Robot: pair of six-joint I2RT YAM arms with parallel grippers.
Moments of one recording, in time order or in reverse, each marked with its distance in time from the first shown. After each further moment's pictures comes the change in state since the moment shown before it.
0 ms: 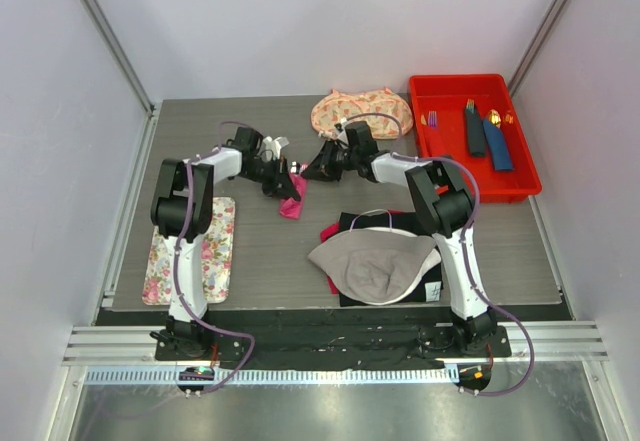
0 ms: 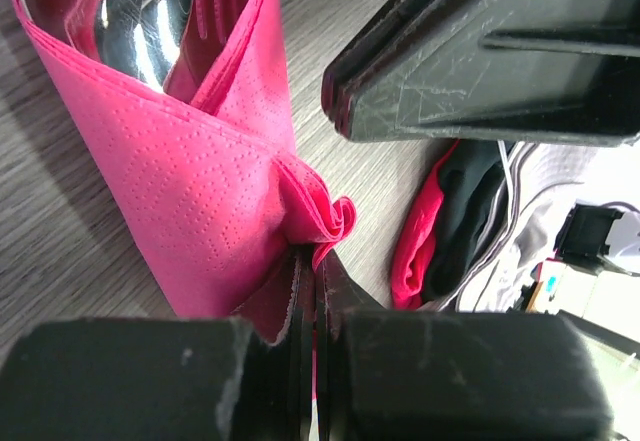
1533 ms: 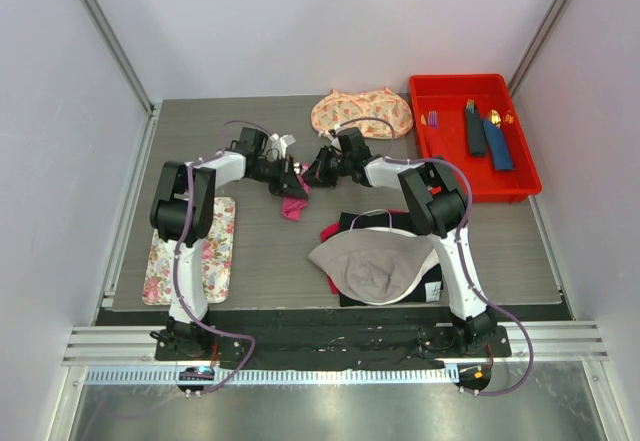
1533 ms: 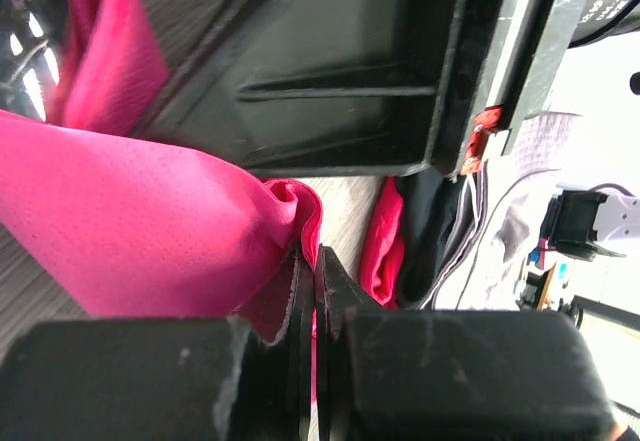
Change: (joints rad) left arm -0.042 -0.050 -0.057 0.119 0.058 -0.036; right arm 0.040 0.040 0.005 -0.008 0.072 -0.042
